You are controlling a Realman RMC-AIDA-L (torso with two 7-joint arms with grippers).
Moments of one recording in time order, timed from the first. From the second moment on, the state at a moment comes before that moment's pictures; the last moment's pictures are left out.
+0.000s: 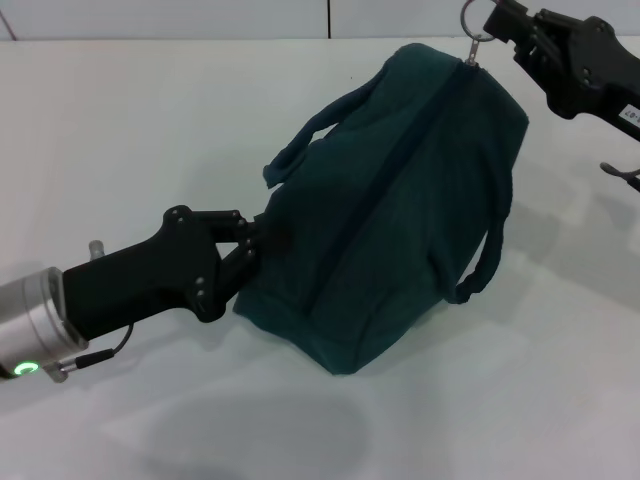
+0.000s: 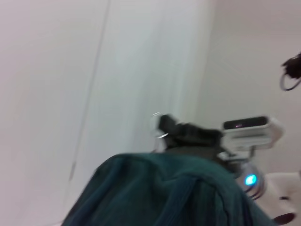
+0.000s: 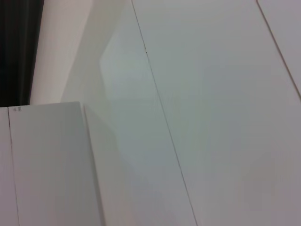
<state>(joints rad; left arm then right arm) -0.41 -2.08 0.69 0.35 1.71 1.79 -0.99 0.60 2.03 -1.01 -0.33 -1.10 -1.64 1.09</state>
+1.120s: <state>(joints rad) -0.46 -2.08 0.78 0.82 1.68 1.73 -1.52 0.60 2.03 -1.04 -0.32 -1.10 -1.54 1.09</state>
